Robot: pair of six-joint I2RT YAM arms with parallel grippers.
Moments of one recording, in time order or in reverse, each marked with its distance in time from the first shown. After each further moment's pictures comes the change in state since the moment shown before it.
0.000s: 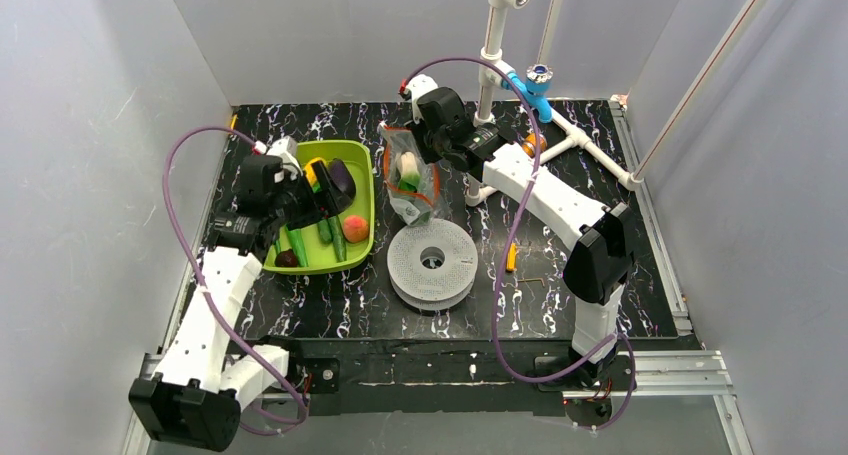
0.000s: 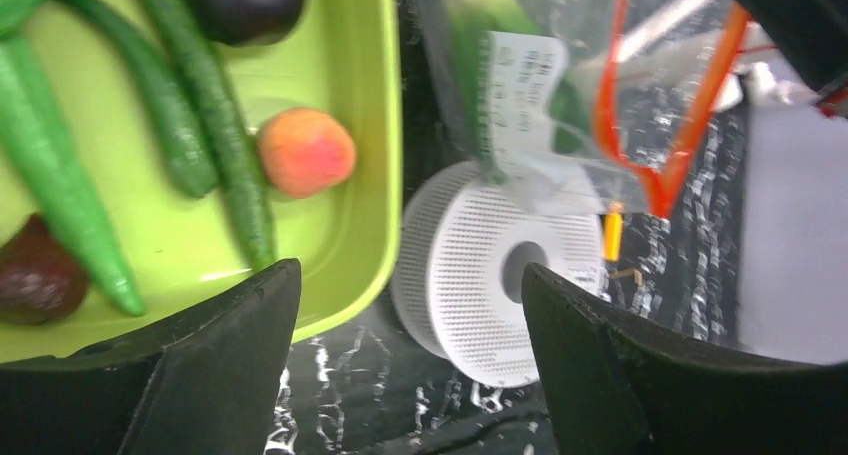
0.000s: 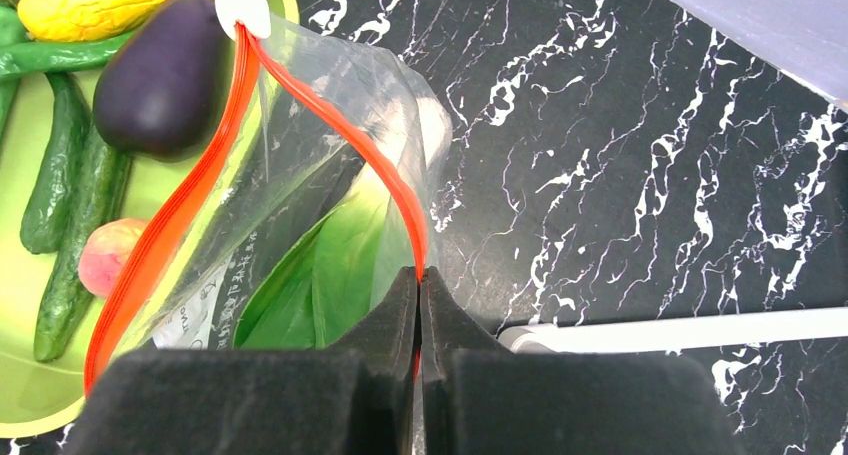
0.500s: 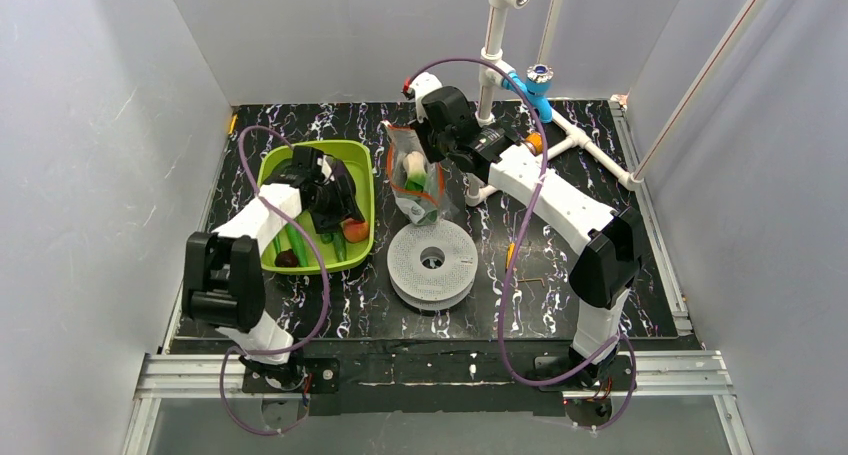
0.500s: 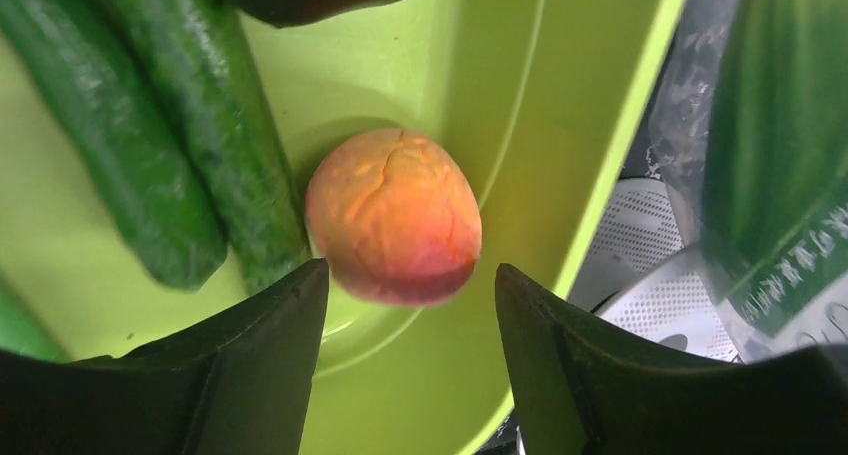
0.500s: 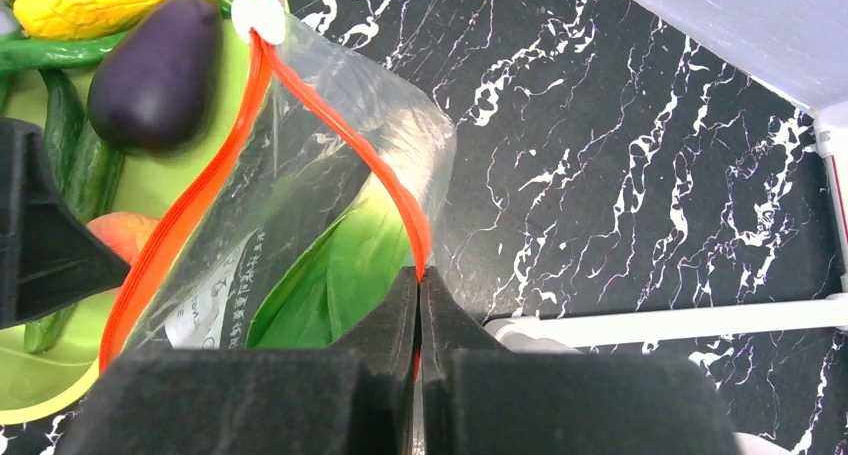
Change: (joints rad) left arm 0.011 0.530 0.001 0.095 -0.004 0.023; right arm 0.000 -0.044 -0.025 0.000 0.017 -0.025
